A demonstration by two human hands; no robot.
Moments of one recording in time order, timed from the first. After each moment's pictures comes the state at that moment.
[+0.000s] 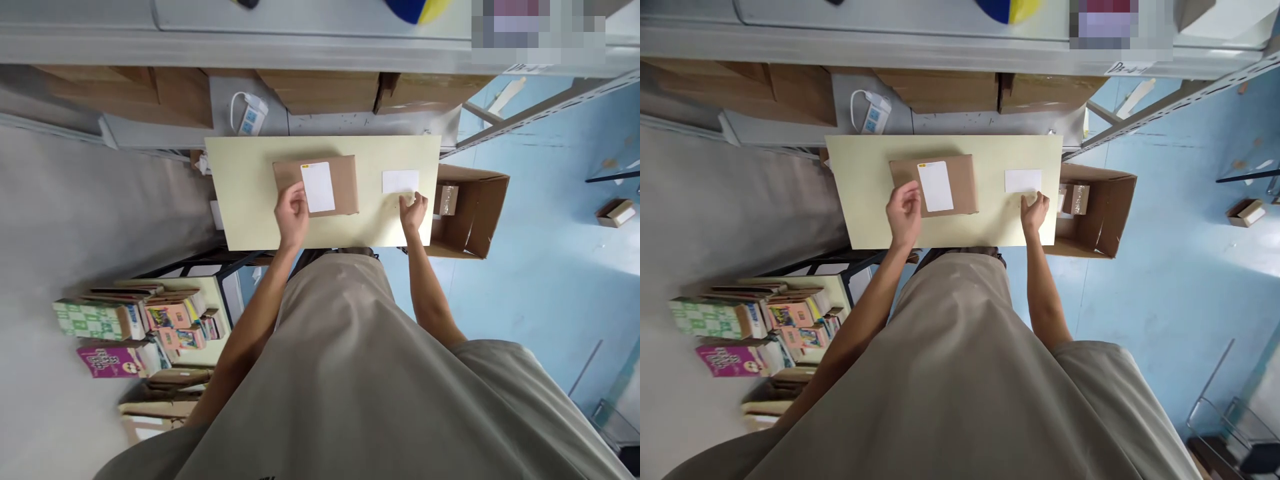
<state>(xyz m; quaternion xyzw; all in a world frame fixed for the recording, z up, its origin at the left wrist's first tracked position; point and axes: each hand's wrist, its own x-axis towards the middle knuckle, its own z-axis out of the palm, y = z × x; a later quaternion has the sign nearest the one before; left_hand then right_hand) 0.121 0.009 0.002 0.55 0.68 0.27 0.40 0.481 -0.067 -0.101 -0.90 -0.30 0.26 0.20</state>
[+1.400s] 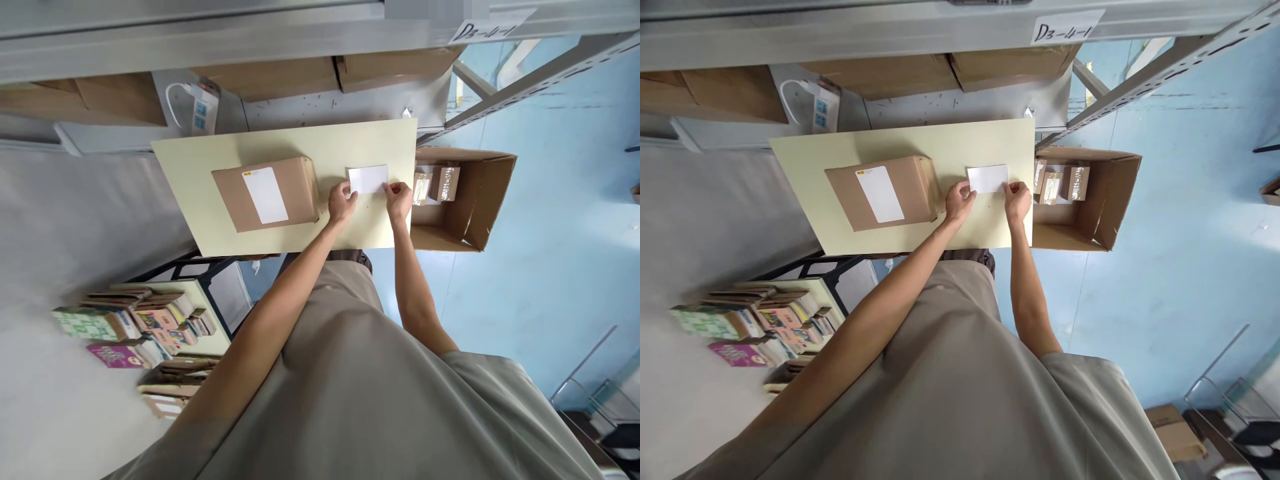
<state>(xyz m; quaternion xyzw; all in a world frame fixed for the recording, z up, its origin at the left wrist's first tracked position) 0.355 0.010 -0.133 0.46 0.70 0.14 0.53 0.542 -0.039 -0.130 -0.86 -0.24 0.38 0.24</state>
